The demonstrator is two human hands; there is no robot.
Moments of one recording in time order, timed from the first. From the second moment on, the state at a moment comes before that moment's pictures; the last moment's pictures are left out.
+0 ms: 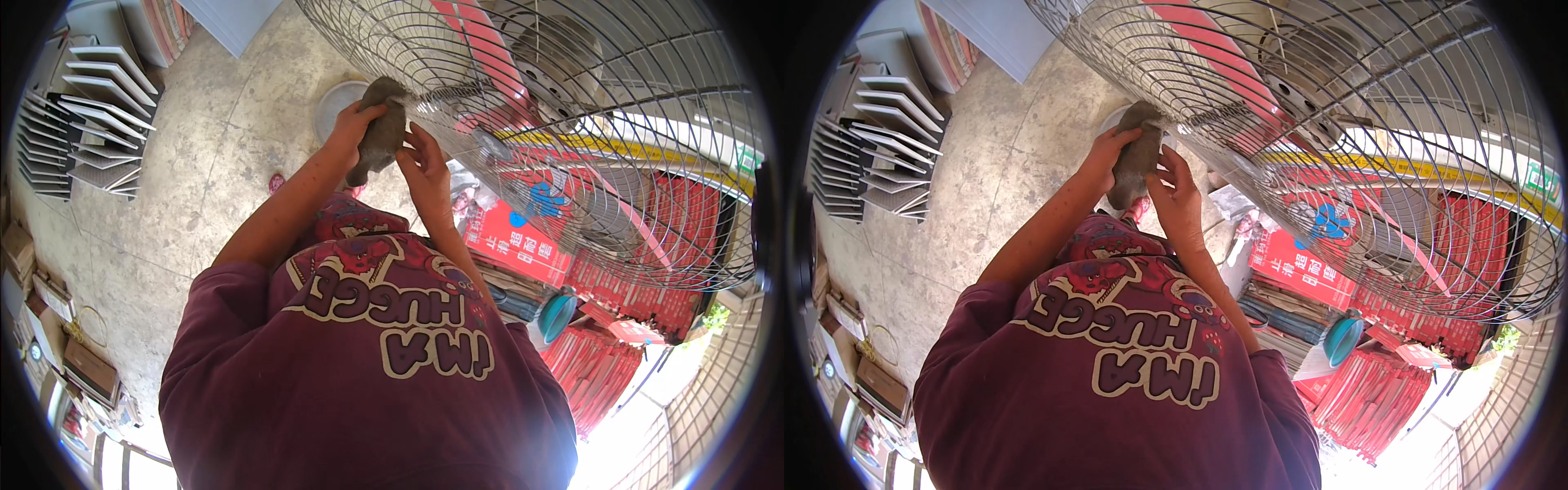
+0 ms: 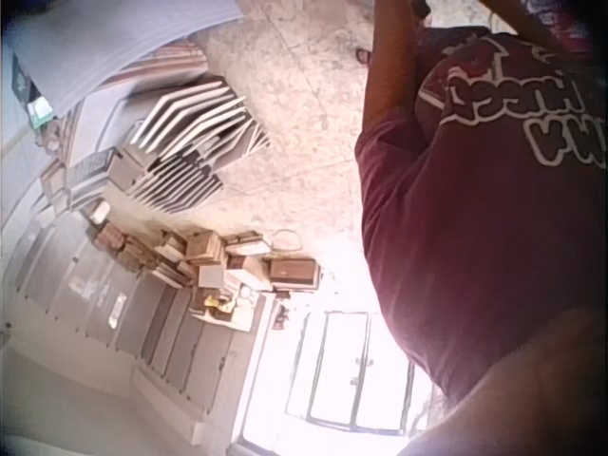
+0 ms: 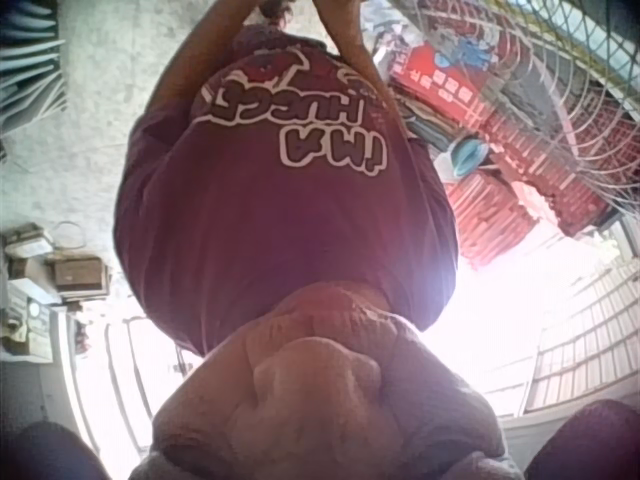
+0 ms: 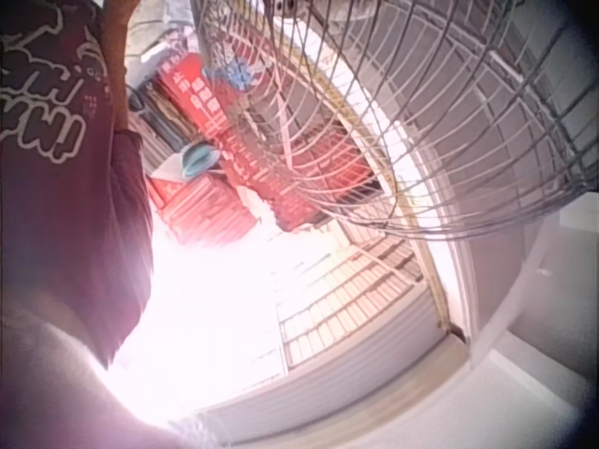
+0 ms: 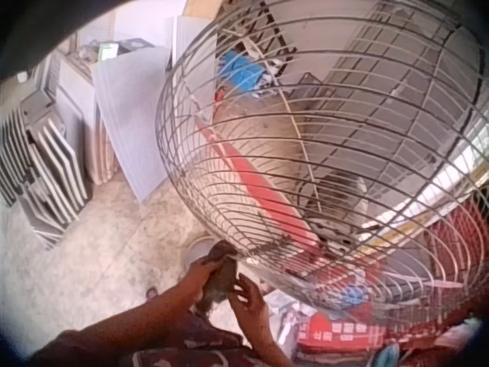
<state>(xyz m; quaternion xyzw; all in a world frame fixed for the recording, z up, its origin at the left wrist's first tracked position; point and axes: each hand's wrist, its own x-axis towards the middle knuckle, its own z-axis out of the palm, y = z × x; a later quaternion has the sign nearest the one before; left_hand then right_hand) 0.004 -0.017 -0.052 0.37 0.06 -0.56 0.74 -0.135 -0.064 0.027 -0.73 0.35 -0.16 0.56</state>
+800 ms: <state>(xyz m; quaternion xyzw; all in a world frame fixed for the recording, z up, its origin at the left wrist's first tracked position) 0.056 -0.038 -0.105 0.46 0.15 -0.47 0.74 -0.149 -0.051 0.033 -0.70 0.38 -0.11 0.60</state>
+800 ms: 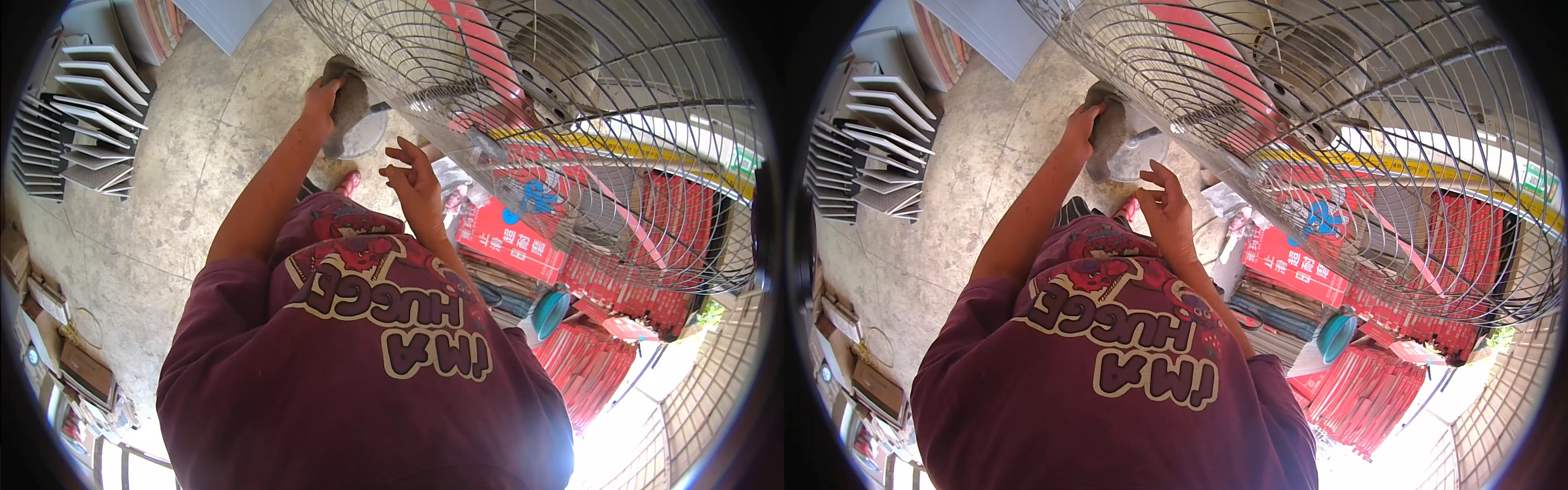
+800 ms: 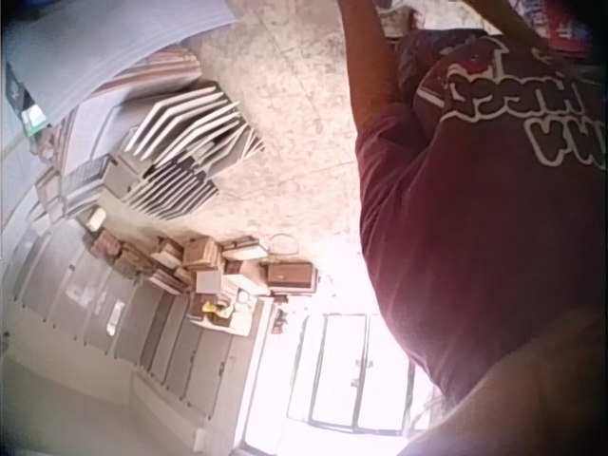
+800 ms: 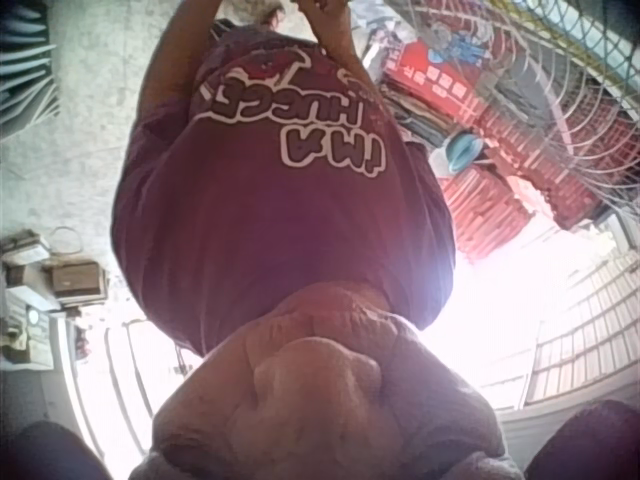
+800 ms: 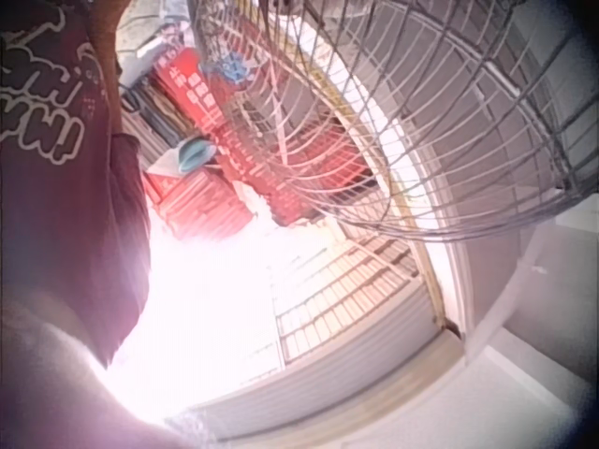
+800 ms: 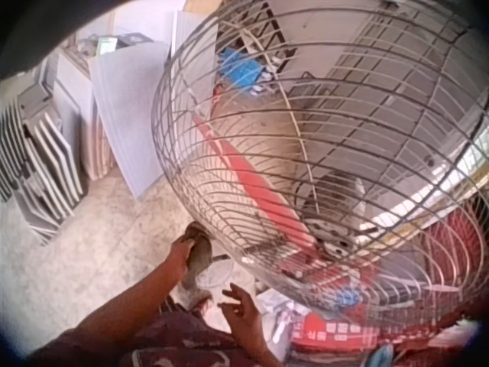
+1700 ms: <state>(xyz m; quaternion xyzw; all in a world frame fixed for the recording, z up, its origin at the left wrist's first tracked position) 0.080 -0.062 -0.183 0.61 0.00 -0.39 0.68 -0.164 -0.055 0.033 -0.68 0.40 -0.12 0.60</state>
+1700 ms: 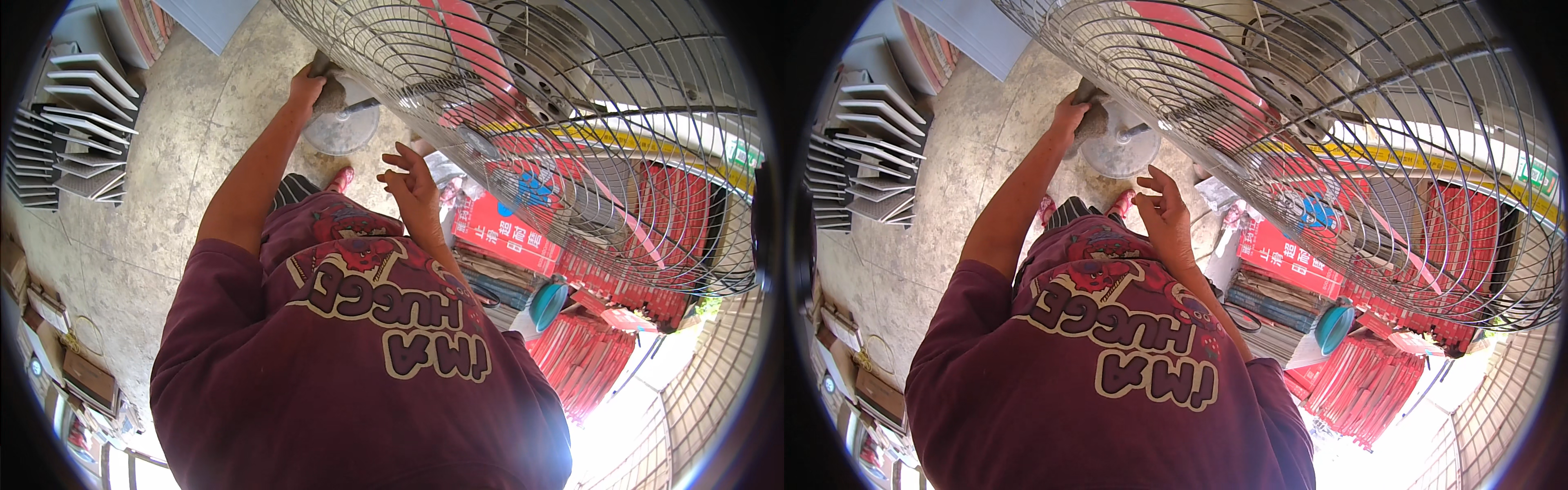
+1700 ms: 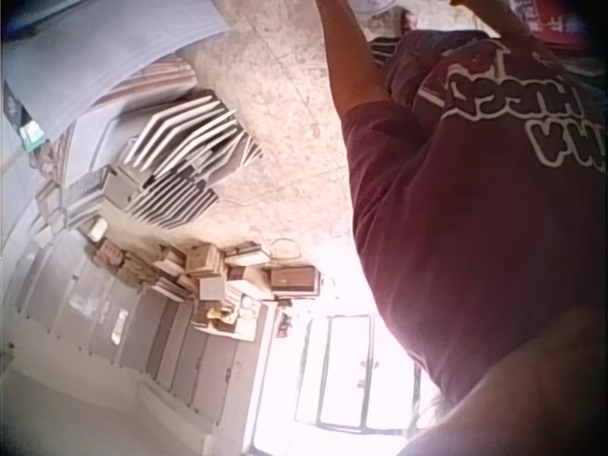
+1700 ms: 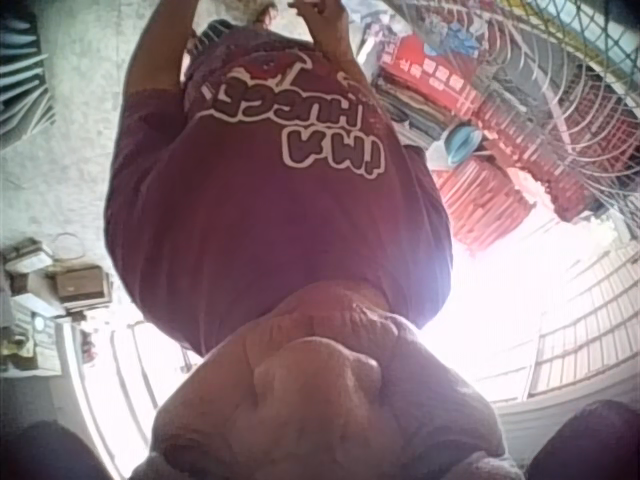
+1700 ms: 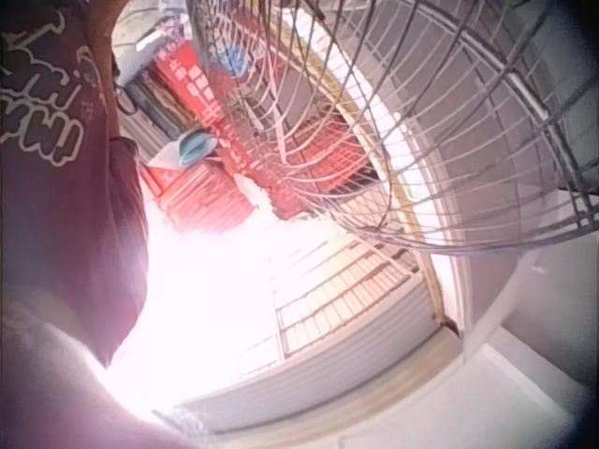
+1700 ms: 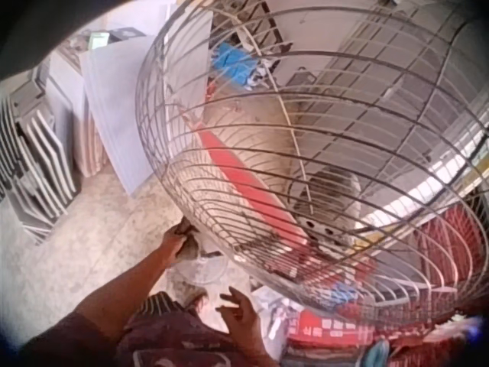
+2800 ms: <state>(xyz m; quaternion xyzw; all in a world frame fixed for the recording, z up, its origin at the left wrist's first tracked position) 0.003 0.006 -0.029 0.31 -0.05 -0.60 0.73 -0.129 -0.050 0.037 -0.70 0.41 -0.18 0.56</state>
